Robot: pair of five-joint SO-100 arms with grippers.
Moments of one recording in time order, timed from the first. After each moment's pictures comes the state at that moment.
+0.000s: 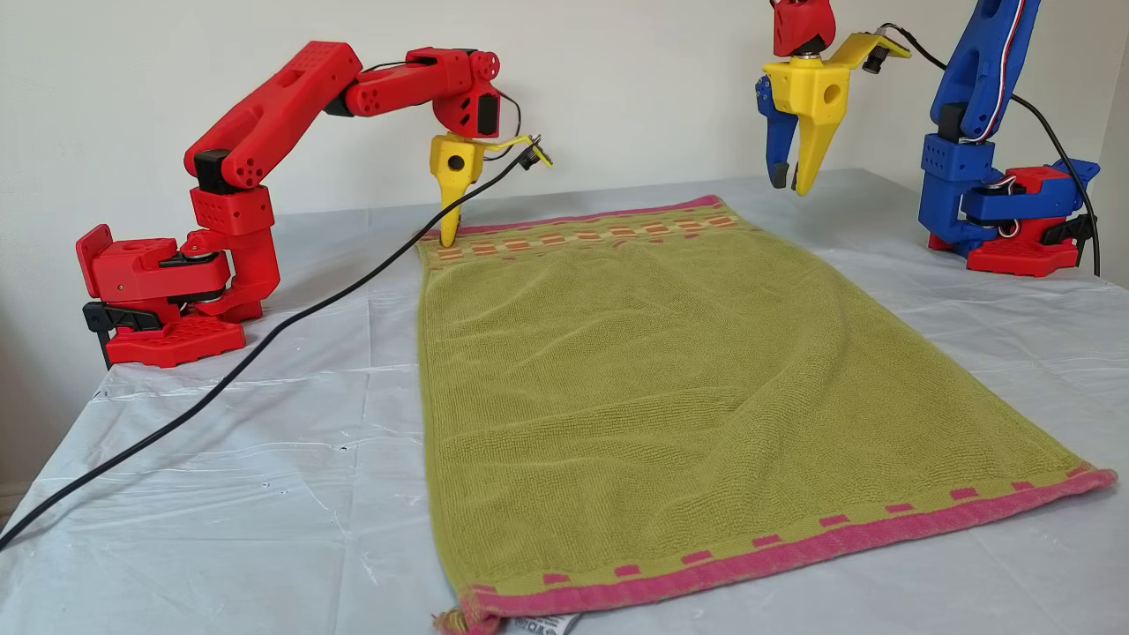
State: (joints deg) arm 0 -47.6 27.9 -3.1 117.4 -38.1; arm 1 2.4 102.5 88.2 99.0 74.4
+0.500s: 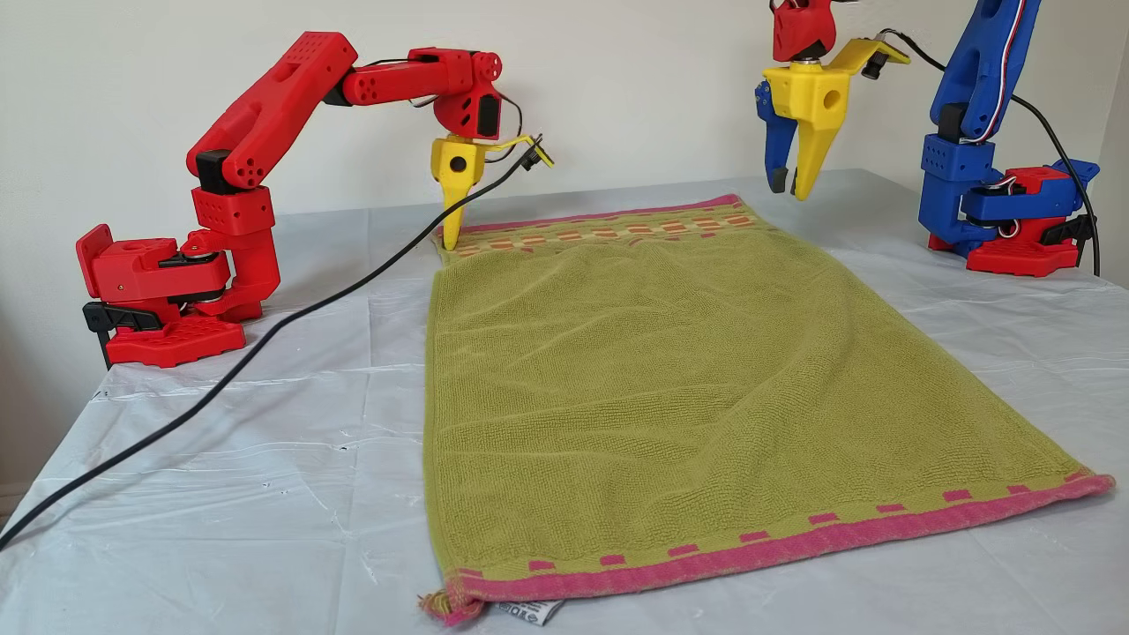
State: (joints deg) arm 0 -48.0 42.4 22.4 117.9 -45.7; arm 1 1.7 102.5 89.2 96.3 74.4
